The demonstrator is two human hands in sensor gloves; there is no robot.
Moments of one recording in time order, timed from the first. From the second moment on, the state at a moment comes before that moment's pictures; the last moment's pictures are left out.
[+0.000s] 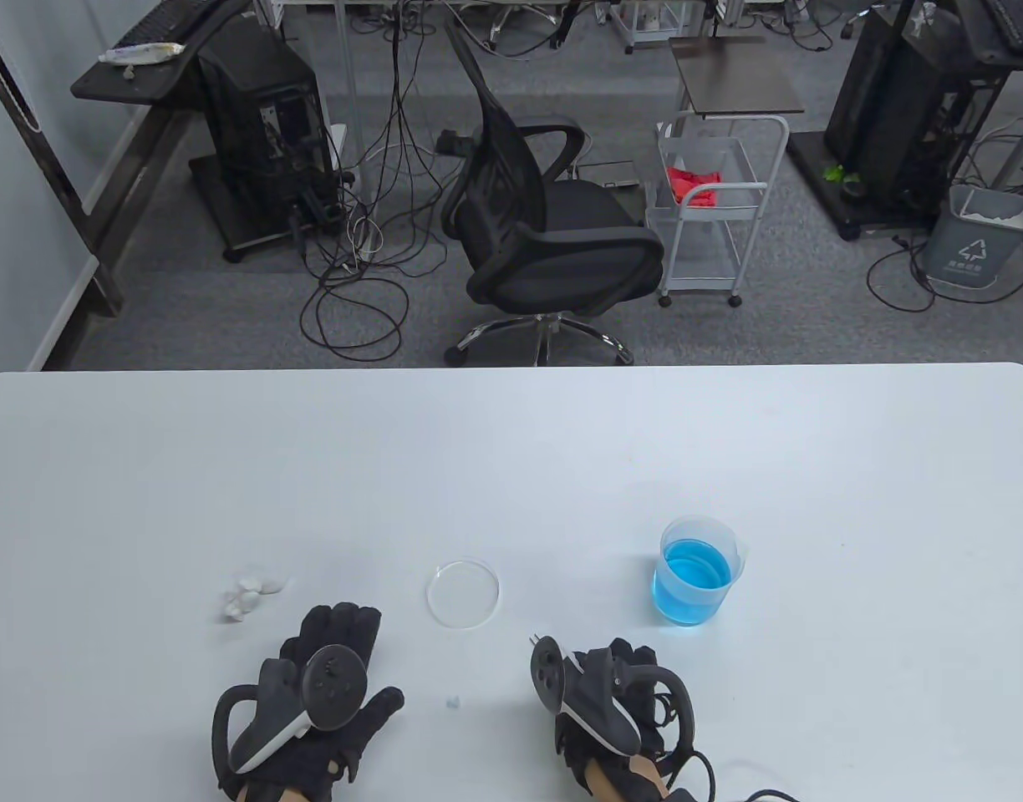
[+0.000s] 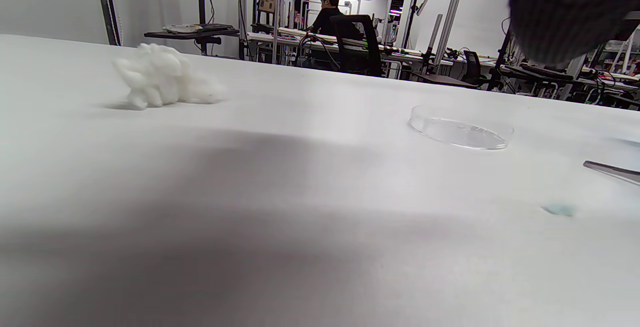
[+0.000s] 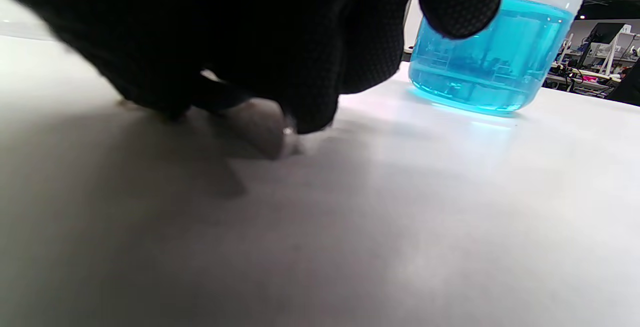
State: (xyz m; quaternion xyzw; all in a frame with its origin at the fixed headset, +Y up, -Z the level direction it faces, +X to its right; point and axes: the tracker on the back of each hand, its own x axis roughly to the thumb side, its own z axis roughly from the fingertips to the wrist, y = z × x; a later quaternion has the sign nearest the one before) left_hand -0.215 -0.723 -0.252 -0.11 -0.06 0.07 0.99; right_hand 0.066 -0.749 -0.274 0.01 -0.01 -1.00 0.05
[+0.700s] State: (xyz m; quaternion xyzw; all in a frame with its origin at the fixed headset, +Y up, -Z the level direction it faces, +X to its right) left_hand -0.214 -0.727 -0.251 -0.11 -0.07 0.08 0.99; right_hand 0.059 -0.720 -0.259 -0.07 0.00 -1.00 -0.02
